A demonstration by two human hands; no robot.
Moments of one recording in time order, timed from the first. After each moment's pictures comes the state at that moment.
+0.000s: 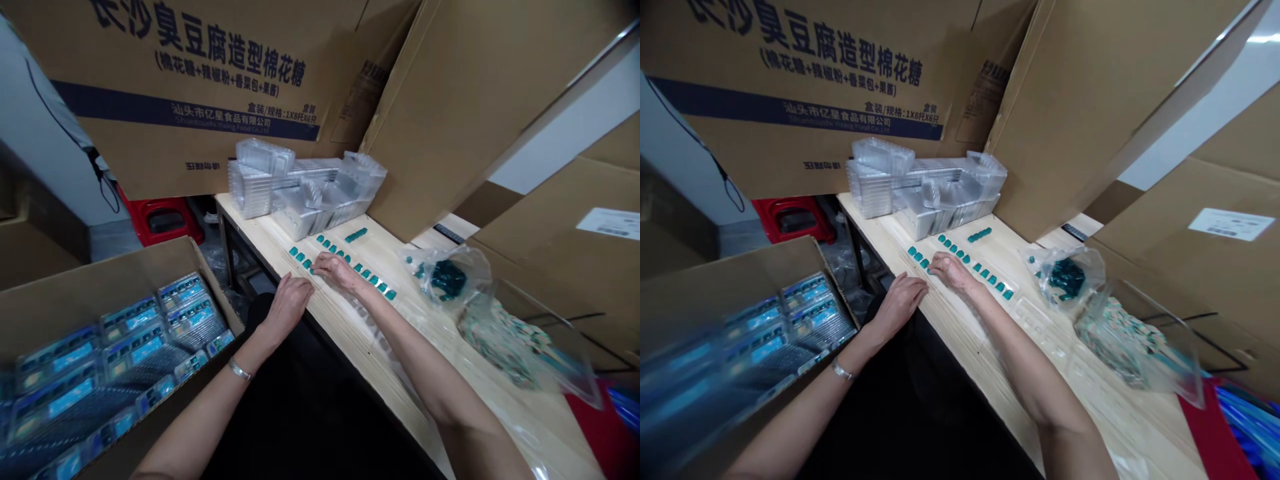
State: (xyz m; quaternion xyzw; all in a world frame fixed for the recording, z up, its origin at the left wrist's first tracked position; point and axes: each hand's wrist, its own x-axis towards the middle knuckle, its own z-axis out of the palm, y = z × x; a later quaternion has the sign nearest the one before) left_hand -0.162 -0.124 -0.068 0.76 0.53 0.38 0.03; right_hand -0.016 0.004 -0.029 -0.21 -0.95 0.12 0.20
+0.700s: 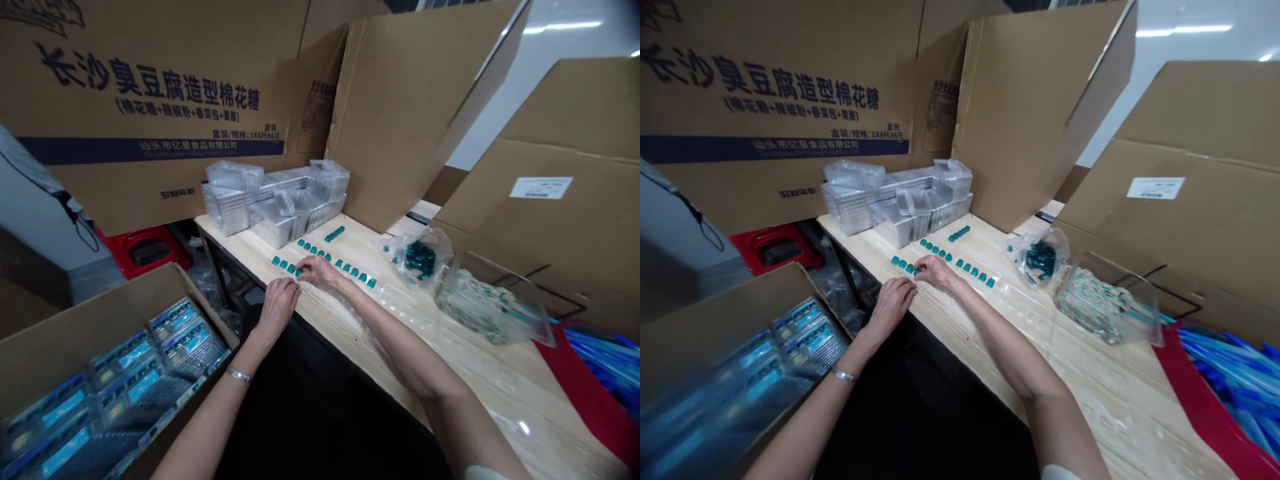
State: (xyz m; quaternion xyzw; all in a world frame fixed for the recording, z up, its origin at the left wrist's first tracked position) left_hand -0.158 -0.119 -0.067 0.76 0.53 0.38 -0.03; right_hand -0.017 -0.009 -0.025 -0.37 -0.89 0.18 0.21
